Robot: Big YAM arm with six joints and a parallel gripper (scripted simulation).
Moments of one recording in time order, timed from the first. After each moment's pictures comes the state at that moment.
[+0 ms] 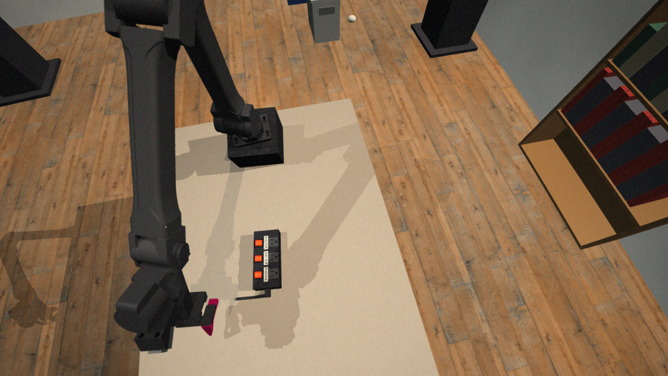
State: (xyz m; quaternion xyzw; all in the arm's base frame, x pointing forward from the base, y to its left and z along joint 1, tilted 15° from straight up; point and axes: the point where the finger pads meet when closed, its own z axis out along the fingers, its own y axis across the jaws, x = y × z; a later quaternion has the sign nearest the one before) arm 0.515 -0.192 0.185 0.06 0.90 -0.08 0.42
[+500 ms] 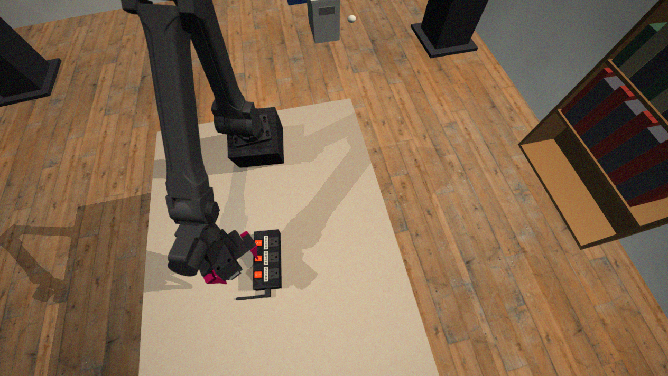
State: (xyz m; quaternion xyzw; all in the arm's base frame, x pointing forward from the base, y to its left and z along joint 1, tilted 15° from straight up) arm 0.407 -0.083 0.091 -0.23 0.91 -0.01 0.33
